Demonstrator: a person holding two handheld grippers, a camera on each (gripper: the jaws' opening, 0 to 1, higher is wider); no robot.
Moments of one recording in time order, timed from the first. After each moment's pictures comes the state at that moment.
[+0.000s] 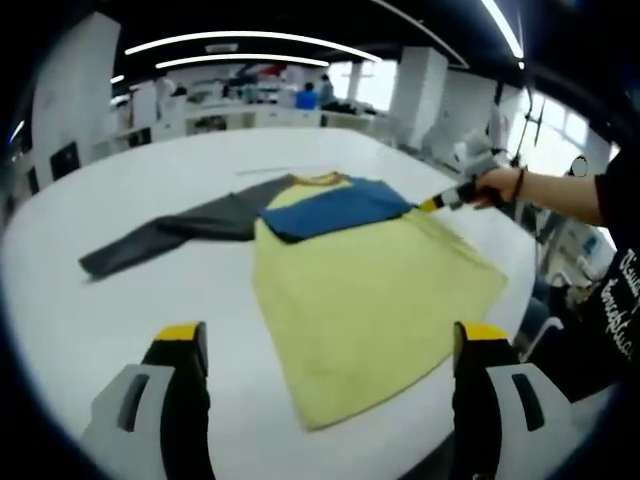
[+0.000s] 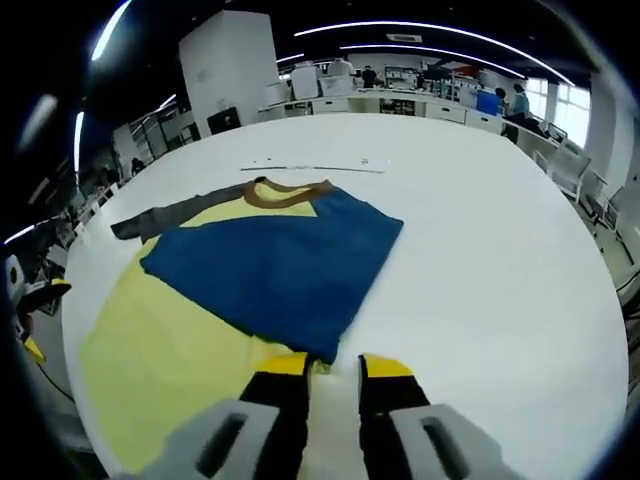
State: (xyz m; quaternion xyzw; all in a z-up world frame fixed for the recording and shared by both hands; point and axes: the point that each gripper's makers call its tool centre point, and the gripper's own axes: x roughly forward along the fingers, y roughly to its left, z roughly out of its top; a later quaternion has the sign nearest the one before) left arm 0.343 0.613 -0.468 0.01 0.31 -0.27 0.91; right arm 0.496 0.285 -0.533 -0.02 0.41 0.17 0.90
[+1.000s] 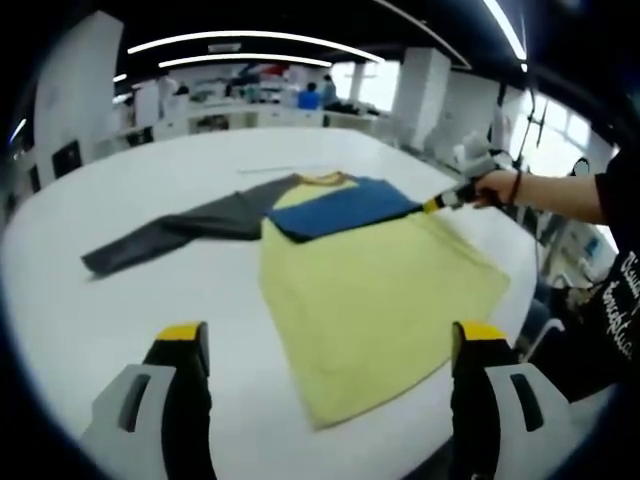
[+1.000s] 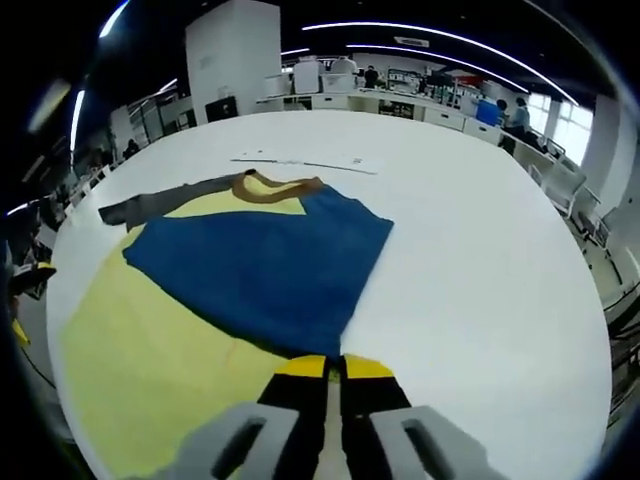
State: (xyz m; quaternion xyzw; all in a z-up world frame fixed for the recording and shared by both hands) left arm 0.345 0.617 -0.468 0.01 0.31 -0.27 0.91; right arm 0.509 0.267 -0.532 -0.06 0.41 0.16 0.90
